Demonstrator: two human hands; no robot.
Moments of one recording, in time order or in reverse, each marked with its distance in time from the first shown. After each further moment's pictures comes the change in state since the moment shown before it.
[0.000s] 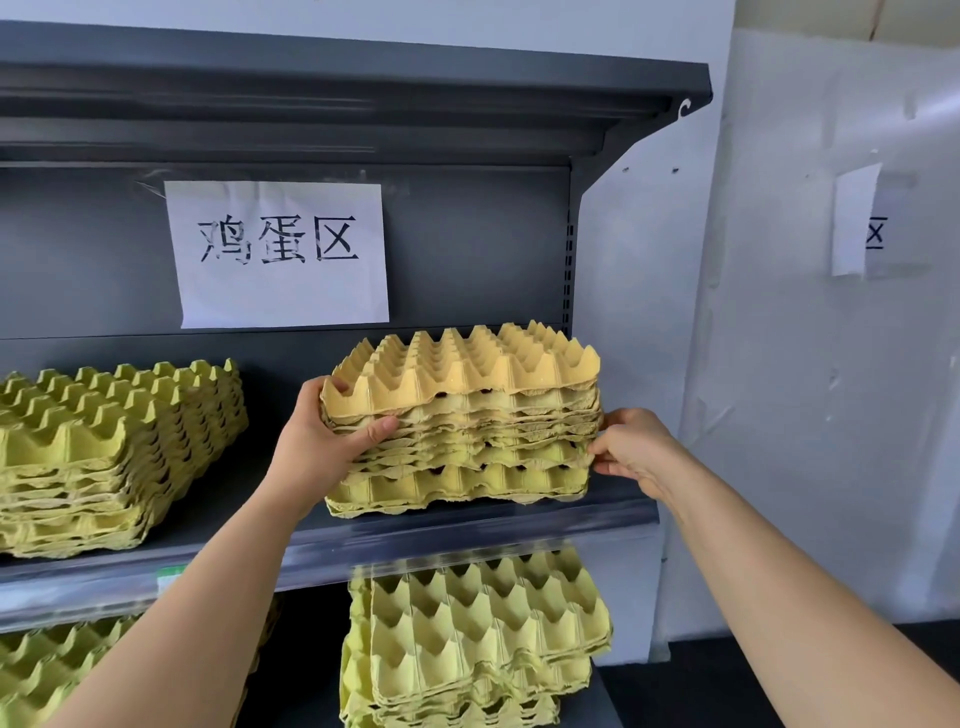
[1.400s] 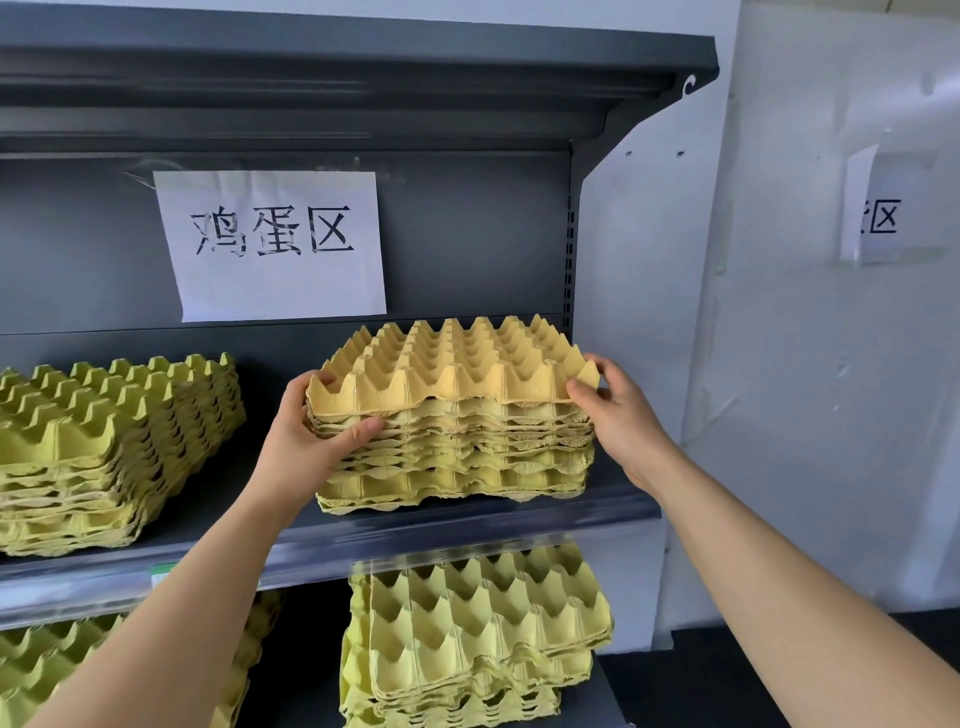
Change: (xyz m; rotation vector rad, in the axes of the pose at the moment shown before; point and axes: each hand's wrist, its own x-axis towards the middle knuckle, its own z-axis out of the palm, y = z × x) left_hand 0.000 -0.014 -0.009 -0.144 -0.049 0.048; right_hand -0.007 -0.008 0.010 -0.053 -0.043 -0.428
